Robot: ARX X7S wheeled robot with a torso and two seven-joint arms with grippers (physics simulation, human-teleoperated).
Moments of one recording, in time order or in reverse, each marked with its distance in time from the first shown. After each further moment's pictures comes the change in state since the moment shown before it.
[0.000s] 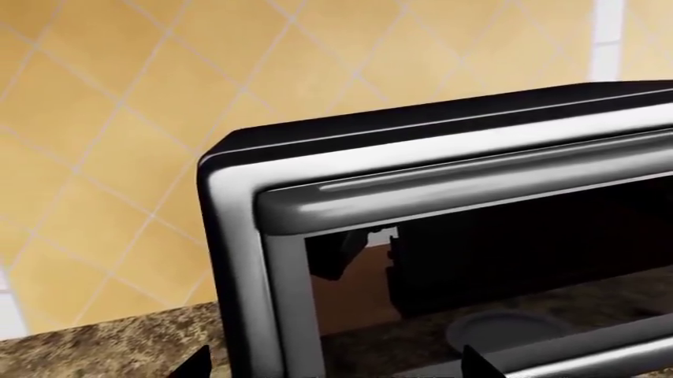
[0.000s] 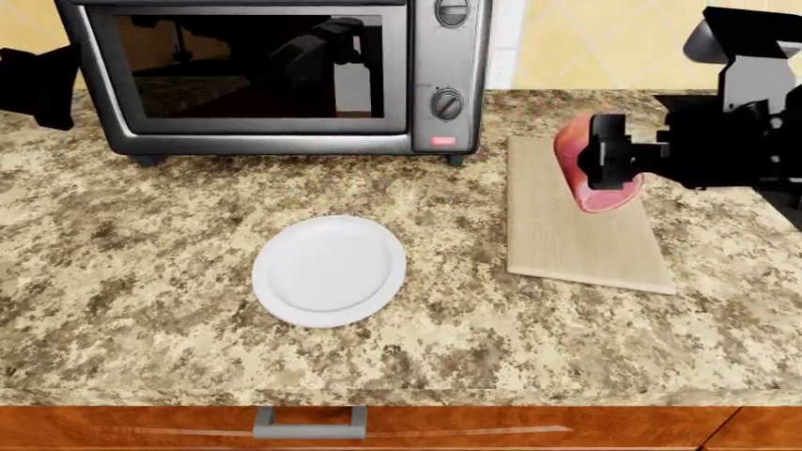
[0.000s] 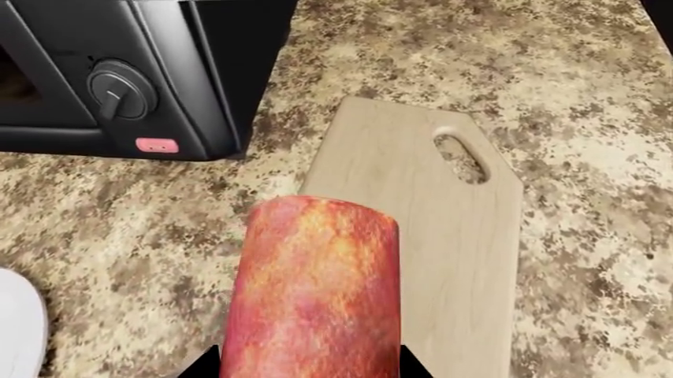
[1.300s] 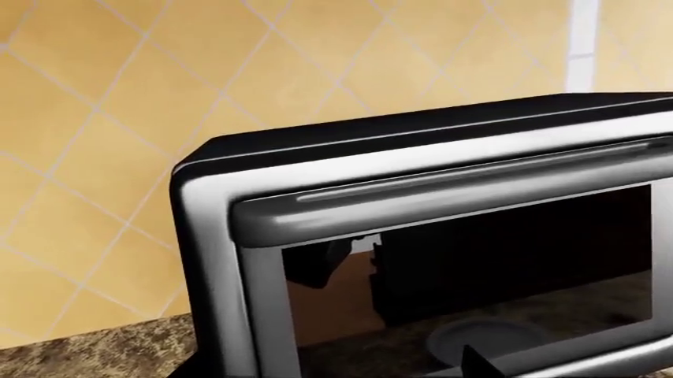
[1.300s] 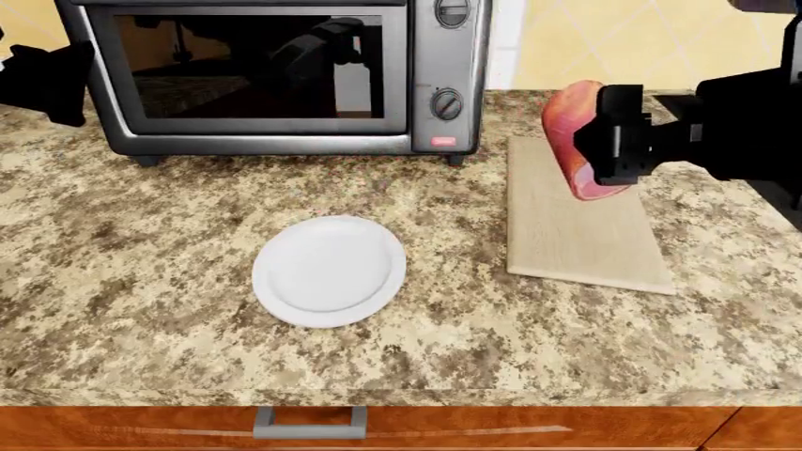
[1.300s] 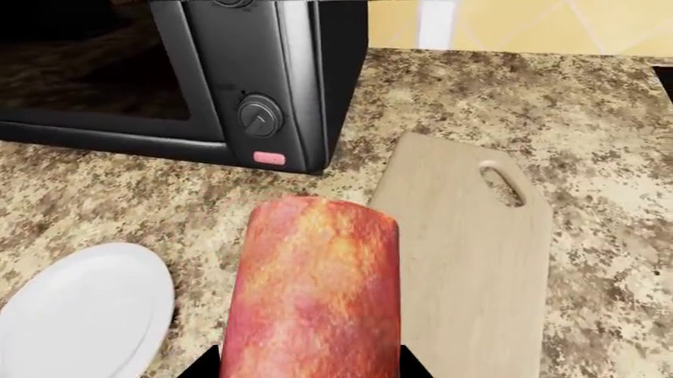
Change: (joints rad) left arm -0.011 0.025 0.000 -0.023 0.001 0.020 0.023; right arm 0.042 0.098 0.069 -0.293 0.509 -0.033 0.452
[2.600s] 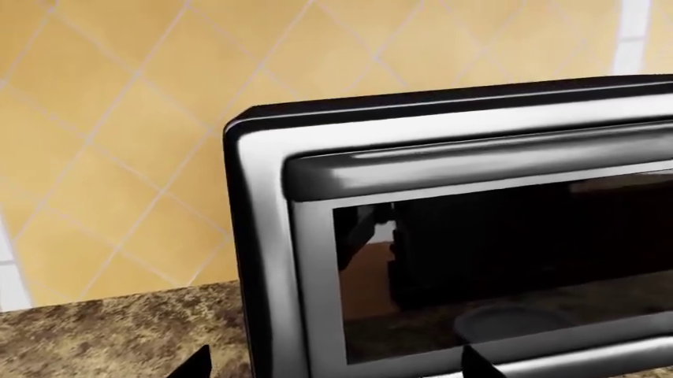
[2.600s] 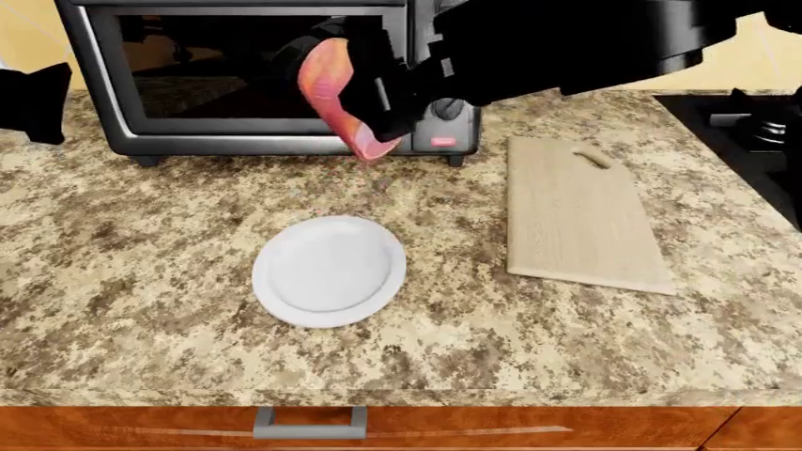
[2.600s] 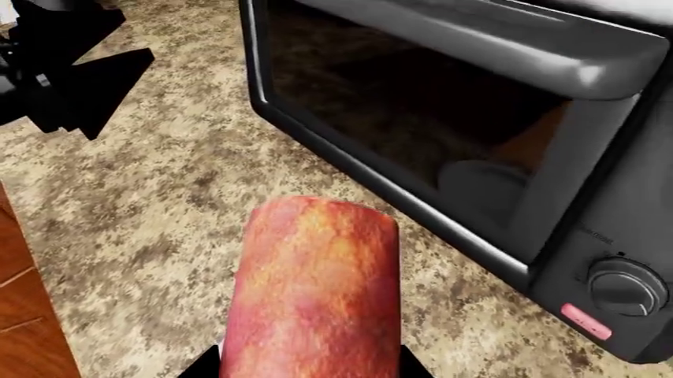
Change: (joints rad) left arm 0.042 -0.029 -0.036 -0.086 0.021 0.067 0.022; right arm 0.155 -0.558 -0.008 0.357 -0.697 0.097 -0.856
